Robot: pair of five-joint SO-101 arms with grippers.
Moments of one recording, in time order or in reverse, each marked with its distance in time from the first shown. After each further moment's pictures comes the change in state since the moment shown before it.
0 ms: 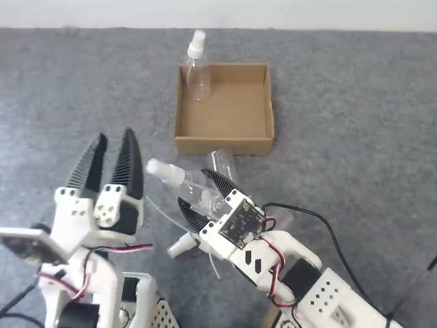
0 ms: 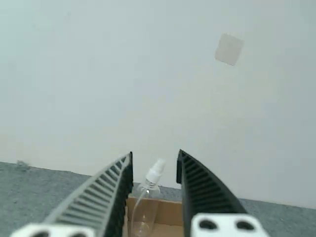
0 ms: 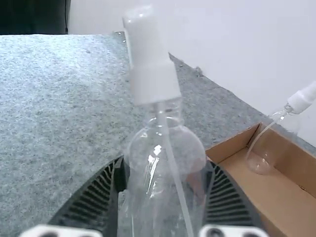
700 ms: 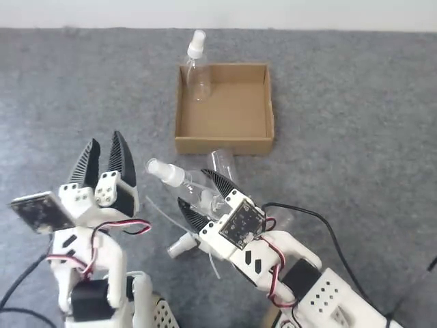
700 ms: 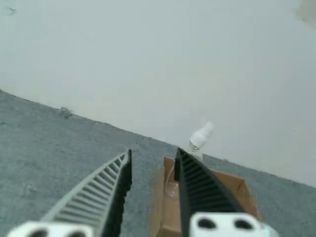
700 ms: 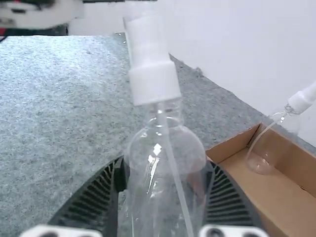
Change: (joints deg) left arm -6.2 0.1 12.7 -1.7 2.7; right arm 0.0 0.0 0.0 0.0 0.0
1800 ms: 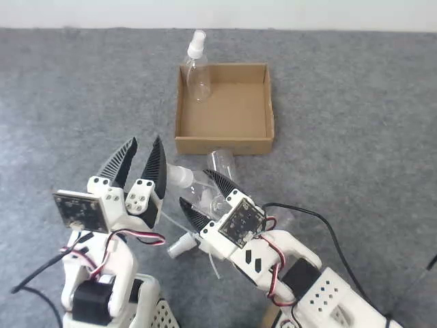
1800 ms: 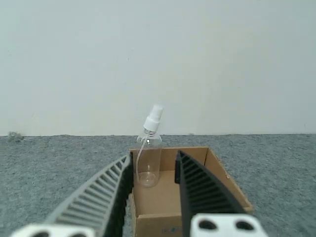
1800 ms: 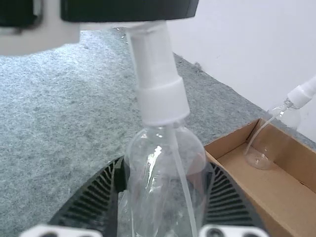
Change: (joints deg) left arm 13.7 -0.2 -1.9 2.8 -11.7; right arm 0.3 0.2 0.2 0.0 0.0
